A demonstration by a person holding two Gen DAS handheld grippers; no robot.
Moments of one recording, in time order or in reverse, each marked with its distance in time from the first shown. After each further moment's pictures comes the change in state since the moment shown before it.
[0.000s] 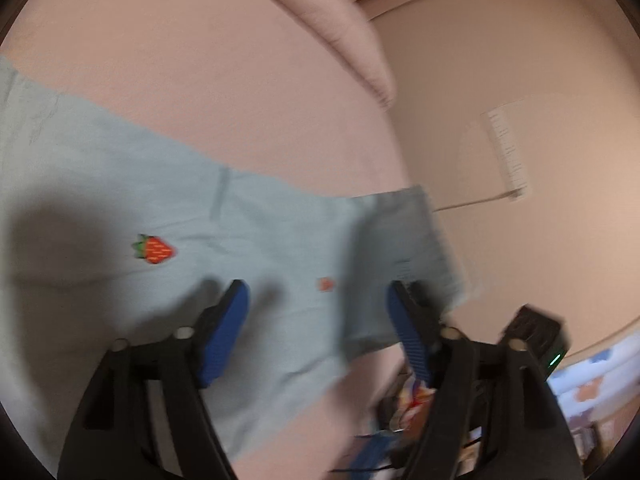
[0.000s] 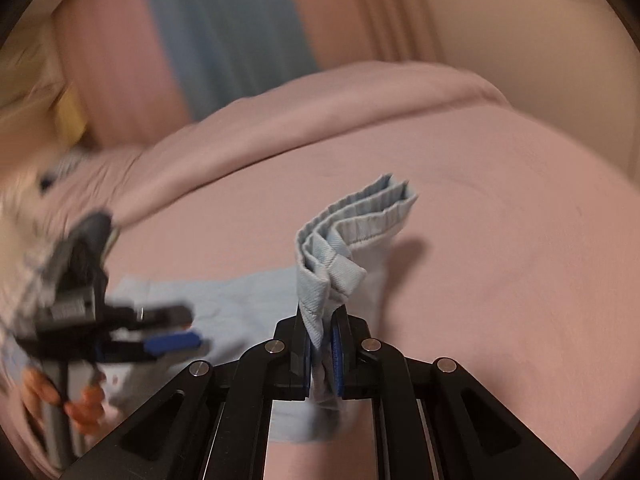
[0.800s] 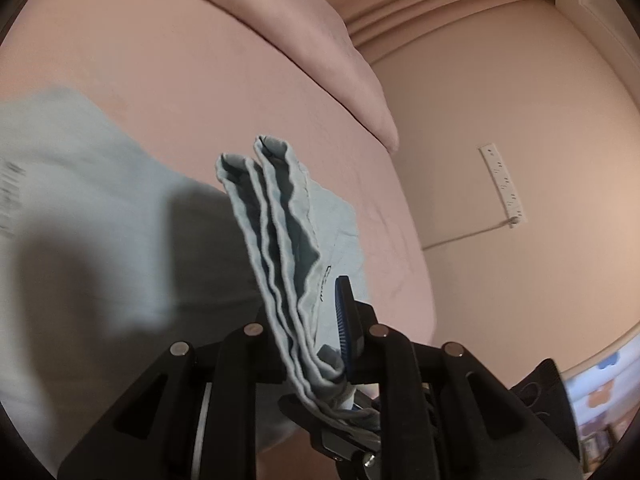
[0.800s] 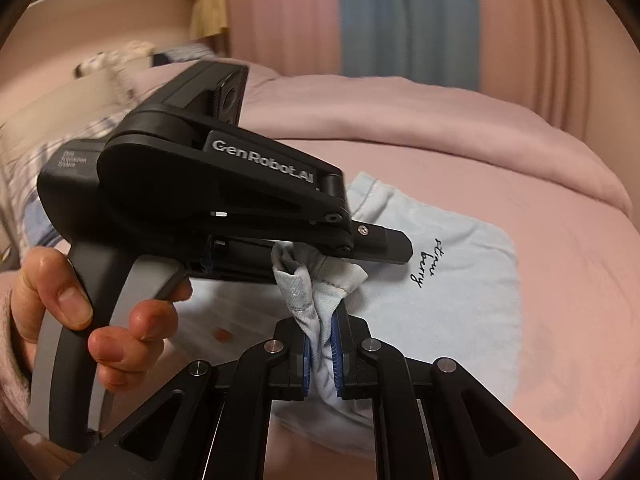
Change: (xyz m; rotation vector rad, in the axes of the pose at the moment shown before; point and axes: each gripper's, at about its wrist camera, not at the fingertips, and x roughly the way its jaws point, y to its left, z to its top) left arm -0.105 0.024 0.000 0.045 -0.155 0.099; right arm 0.028 0.166 -0.035 -0.441 0.054 0.235
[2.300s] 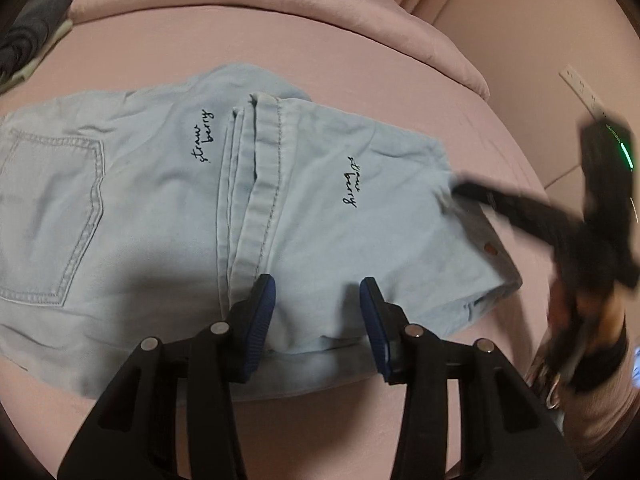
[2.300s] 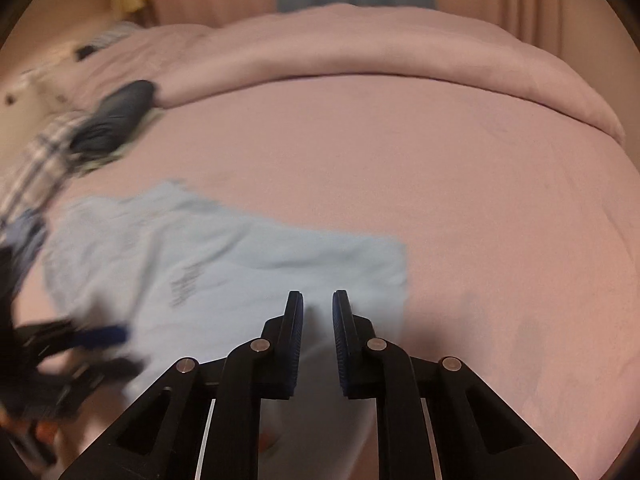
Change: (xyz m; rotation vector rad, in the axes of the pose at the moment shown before) left arm -0.023 0.049 -0.051 0.223 0.037 0.458; right arm 0.035 -0.099 0.009 0.205 0.258 -0.049
